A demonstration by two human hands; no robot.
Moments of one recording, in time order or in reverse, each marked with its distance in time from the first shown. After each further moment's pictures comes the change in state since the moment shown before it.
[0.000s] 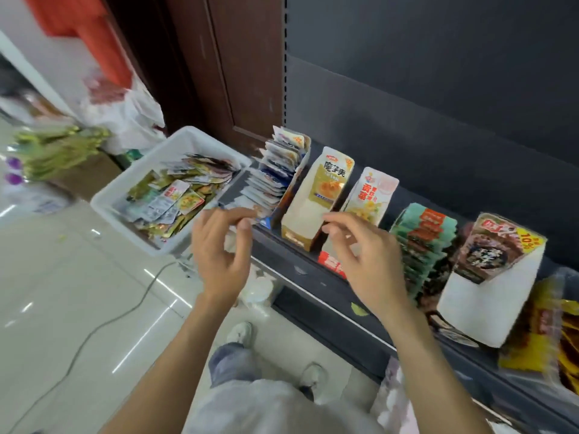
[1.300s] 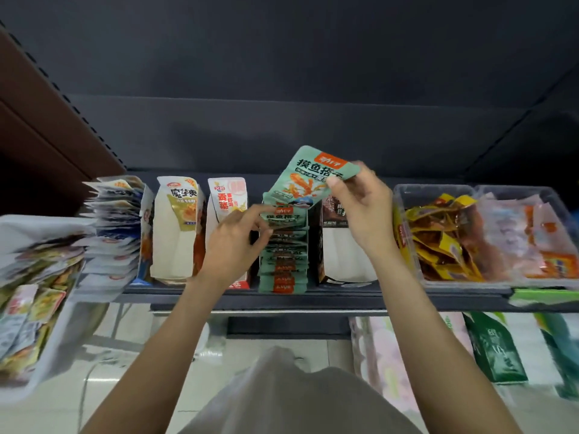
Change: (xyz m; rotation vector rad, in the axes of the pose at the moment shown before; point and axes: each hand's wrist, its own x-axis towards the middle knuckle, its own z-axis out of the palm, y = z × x) left_hand -0.005 0.060 0.177 -0.092 -0.933 0.365; right_hand -0.028 0.113 -0.119 0.336 0.589 0.374
